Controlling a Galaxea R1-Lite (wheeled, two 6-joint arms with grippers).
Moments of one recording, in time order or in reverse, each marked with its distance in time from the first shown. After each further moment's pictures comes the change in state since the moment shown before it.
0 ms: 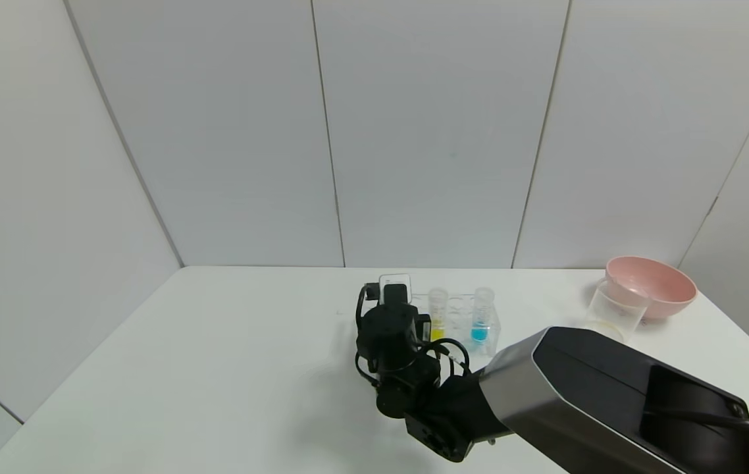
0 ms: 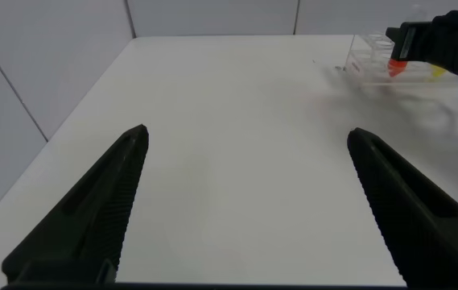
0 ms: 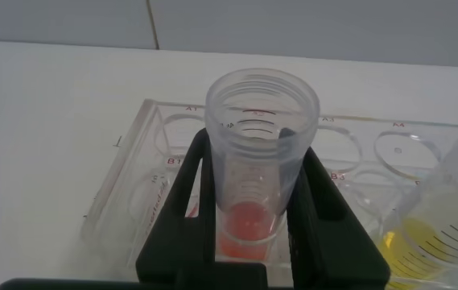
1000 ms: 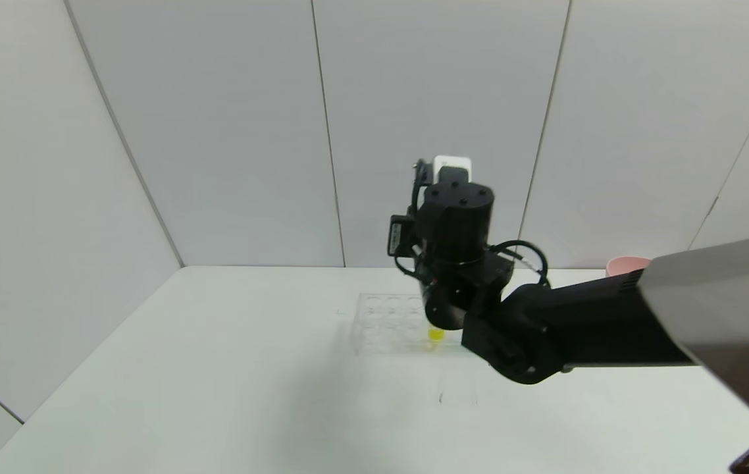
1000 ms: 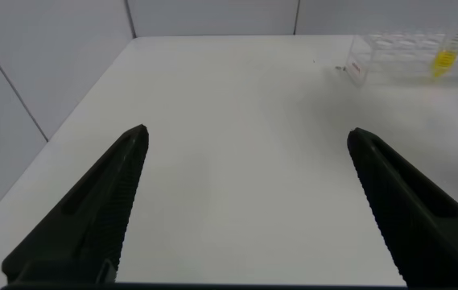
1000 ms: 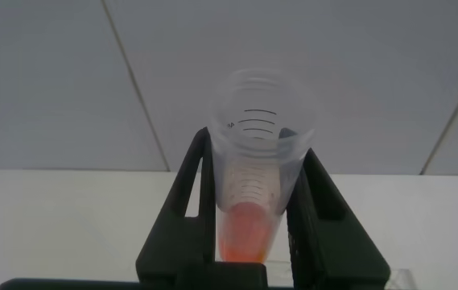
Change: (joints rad) left arm 0.000 0.000 0.000 0.000 0.000 0.000; right arm -0.067 -0.329 0.003 0.150 0.058 -0.009
